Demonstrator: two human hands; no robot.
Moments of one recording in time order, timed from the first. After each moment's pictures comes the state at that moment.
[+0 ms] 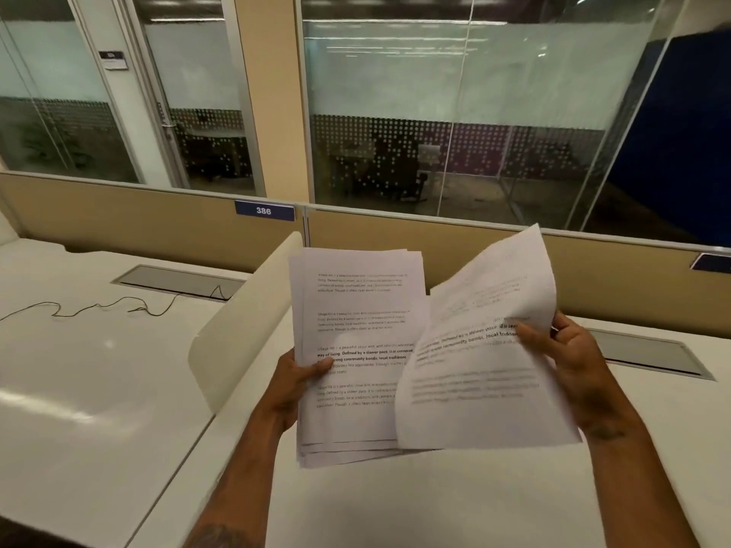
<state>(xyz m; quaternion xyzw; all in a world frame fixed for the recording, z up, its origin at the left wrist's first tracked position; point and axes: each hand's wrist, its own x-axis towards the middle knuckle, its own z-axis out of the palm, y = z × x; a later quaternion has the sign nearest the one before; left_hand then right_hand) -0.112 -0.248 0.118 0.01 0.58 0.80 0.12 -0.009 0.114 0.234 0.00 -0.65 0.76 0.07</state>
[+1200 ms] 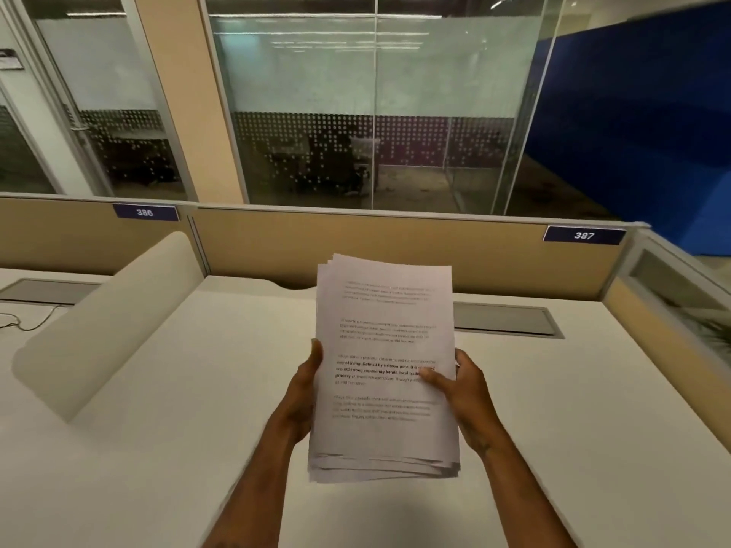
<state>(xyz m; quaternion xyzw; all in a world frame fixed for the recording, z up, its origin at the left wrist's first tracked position) -0.026 0.064 0.112 0.07 0.57 0.79 0.23 0.051 0.310 0.126 -0.15 -0.69 0.70 0.09</state>
